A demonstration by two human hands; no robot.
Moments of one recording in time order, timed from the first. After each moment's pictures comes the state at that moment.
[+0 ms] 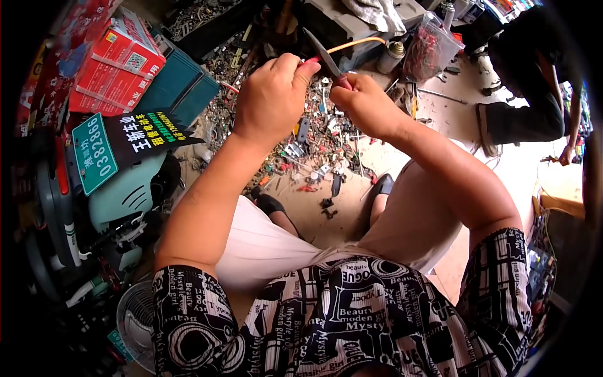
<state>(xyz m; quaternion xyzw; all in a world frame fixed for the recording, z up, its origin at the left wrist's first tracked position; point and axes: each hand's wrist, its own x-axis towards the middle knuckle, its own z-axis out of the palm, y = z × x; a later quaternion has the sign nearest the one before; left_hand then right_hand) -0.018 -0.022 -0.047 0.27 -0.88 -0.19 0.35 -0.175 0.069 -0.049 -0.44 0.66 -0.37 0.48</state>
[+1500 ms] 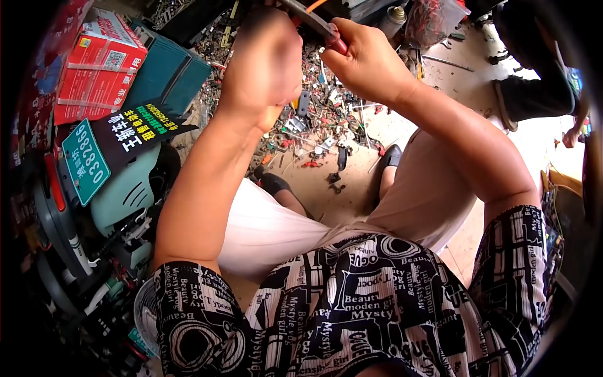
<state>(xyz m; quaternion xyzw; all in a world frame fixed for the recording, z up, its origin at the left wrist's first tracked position) -0.019 -0.013 -0.027 0.33 -0.42 -0.82 0.21 -0.175 0.061 -0.048 -0.55 0.72 -0.34 0.26</state>
